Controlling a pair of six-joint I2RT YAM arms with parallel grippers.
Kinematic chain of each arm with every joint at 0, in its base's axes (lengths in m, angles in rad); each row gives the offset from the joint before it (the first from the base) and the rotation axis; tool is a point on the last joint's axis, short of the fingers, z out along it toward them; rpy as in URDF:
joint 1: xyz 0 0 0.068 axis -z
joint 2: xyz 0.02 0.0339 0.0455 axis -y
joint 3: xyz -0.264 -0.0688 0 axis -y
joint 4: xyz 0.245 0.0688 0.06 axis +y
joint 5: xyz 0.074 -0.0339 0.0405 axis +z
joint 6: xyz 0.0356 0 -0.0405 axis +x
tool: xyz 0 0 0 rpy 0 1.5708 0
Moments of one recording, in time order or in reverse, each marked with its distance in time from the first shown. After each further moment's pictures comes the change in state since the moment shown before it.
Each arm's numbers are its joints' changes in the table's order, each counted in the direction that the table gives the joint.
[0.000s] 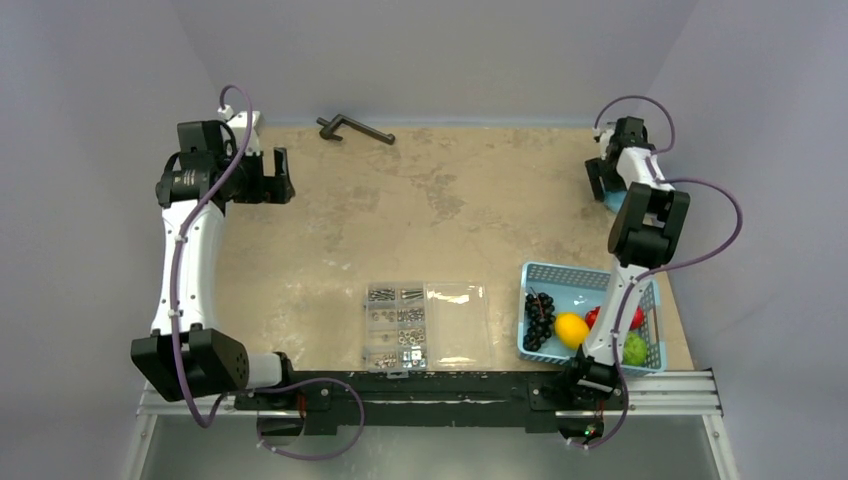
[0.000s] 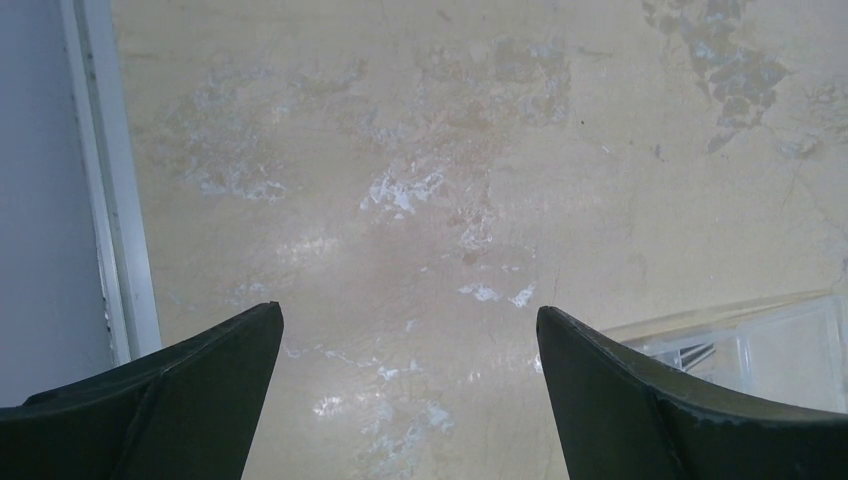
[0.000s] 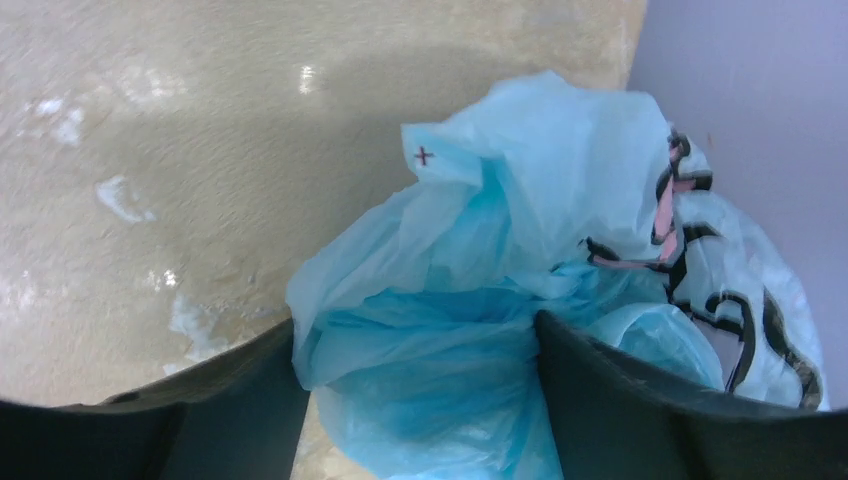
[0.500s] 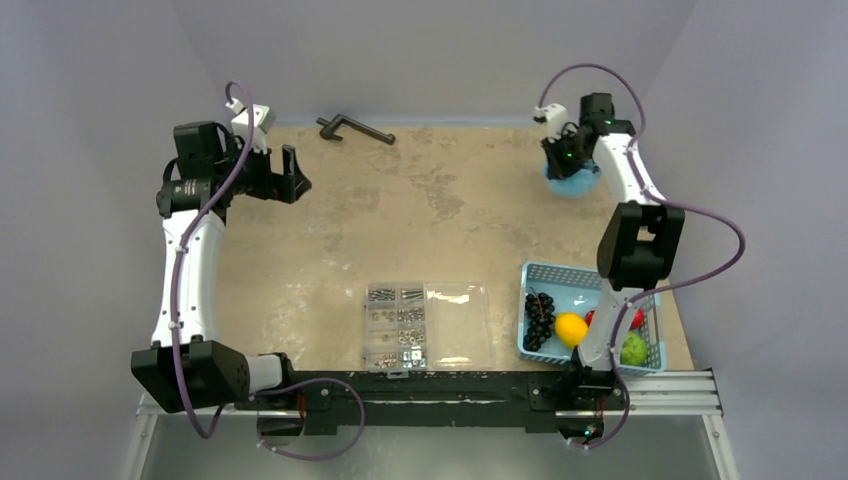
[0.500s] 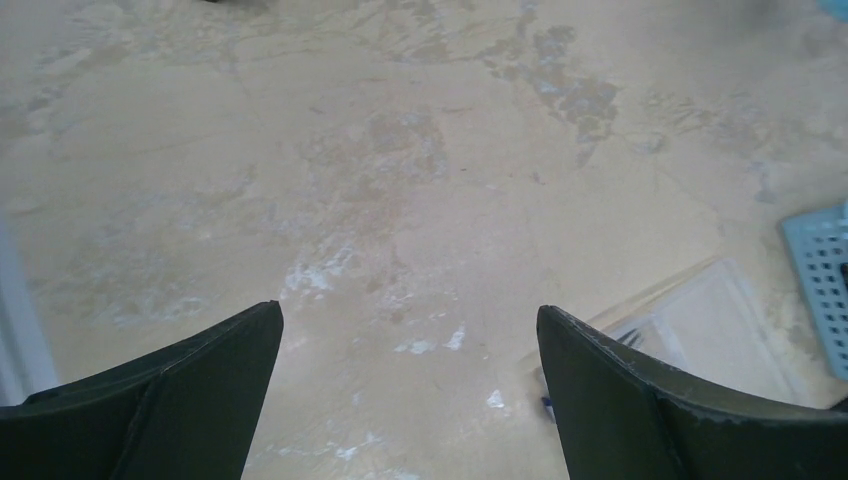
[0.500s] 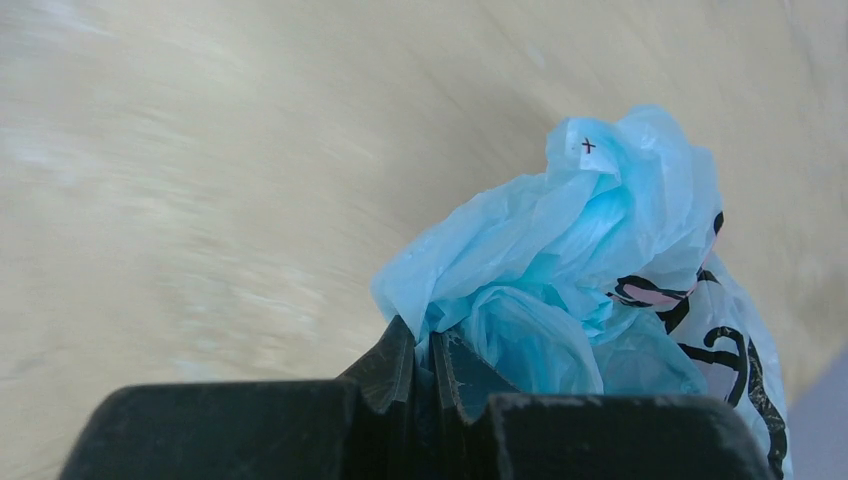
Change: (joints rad) left arm 0.001 0.070 -0.058 -0.159 -0.241 0.071; right arm -0.163 0.238 -0.045 0.219 0.500 -0.122
